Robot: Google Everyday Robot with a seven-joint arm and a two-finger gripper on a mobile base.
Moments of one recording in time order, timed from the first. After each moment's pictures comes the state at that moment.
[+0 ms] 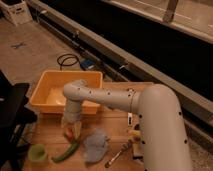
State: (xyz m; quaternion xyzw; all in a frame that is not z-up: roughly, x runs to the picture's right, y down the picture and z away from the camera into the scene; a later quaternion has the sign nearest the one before) arm -0.190 0.231 0.784 -0.42 -0.35 -0.35 0.76
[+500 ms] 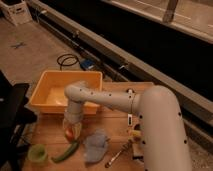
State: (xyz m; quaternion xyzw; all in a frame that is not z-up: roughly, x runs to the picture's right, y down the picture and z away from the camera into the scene) arm -0.189 0.237 0.786 -0.41 -0.36 -0.35 0.76
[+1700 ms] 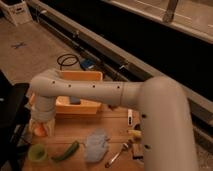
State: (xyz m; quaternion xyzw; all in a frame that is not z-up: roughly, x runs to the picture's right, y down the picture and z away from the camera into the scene) arm -0.301 0.191 0.638 -0.28 -0.46 -0.51 0.67
